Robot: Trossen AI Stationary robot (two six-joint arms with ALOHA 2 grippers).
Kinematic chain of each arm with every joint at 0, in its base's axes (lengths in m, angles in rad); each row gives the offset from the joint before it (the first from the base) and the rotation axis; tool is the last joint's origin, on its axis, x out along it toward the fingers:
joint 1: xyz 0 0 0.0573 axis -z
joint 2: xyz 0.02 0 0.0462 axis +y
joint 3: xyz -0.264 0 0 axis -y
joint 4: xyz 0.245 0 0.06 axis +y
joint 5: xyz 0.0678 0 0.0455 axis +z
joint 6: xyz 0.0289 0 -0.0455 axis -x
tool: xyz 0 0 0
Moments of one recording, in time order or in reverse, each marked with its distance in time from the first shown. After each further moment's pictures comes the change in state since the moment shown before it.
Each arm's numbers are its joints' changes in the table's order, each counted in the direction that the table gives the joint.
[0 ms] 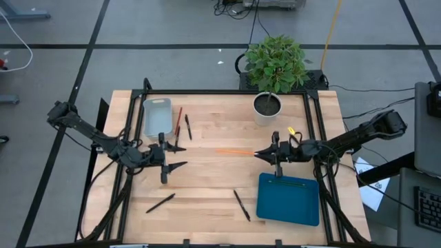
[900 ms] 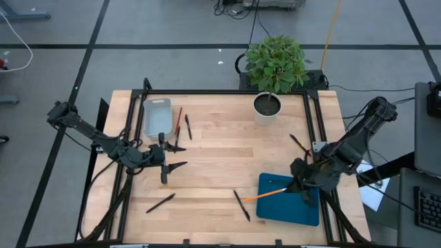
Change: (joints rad) left arm 0.001 0.000 -0.001 0.008 0.001 -0.001; right arm -0.537 -0.120 0.704 1.588 -0.001 -0.902
